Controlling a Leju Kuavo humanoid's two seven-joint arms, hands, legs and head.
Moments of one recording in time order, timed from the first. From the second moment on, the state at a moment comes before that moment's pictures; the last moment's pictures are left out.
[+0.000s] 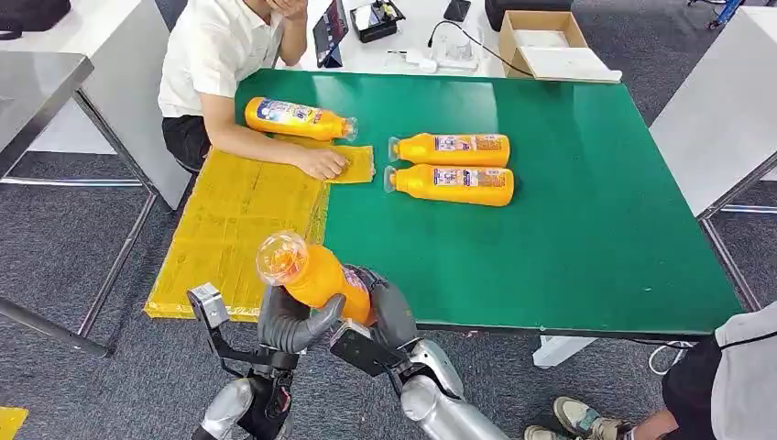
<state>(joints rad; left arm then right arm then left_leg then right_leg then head) -0.03 -0.14 -0.50 -1.43 0.34 0.00 -0.34 -0.35 0.23 0.76 -0.77 0.55 -0.34 -0.48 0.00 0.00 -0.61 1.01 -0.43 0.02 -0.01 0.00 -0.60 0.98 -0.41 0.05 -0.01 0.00</state>
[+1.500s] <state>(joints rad) -0.18 -0.05 -0.30 -1.38 0.10 0.05 -0.31 -0.22 0.21 0.70 -0.93 0.56 -0.65 -0.63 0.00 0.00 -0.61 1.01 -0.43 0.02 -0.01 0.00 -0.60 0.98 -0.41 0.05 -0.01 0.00</state>
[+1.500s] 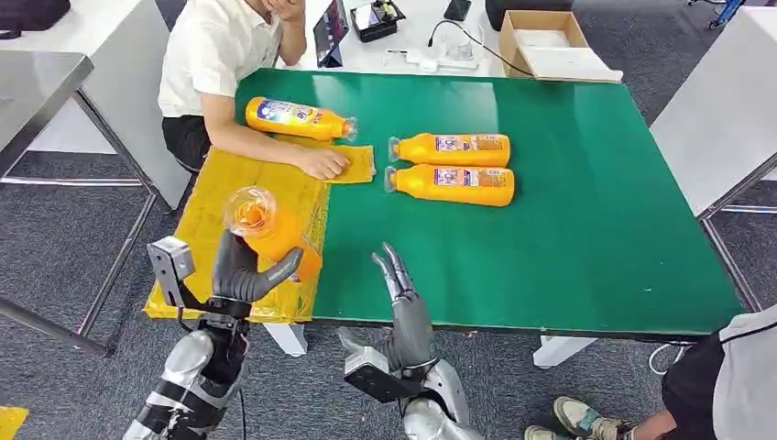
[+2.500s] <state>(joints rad) -0.64 -0.03 -0.36 -0.57 -0.93 0.16 -0.01 -0.18 0.23 0.75 -1.00 0.45 -0.48 -0.70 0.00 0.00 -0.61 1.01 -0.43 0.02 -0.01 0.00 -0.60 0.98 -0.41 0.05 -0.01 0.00</state>
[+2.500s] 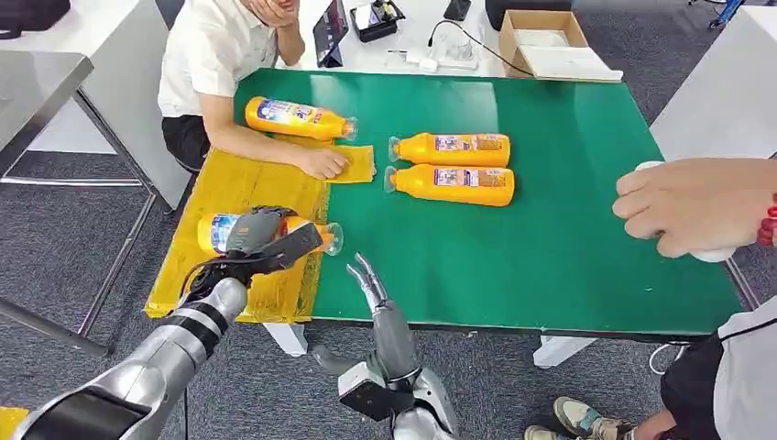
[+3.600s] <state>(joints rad) -0.61 -0.11 -0.26 -0.56 -0.46 -0.17 -0.32 -0.22 0.22 0.88 -0.94 0.35 -0.52 -0.70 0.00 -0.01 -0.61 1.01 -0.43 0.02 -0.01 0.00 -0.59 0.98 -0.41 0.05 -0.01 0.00</state>
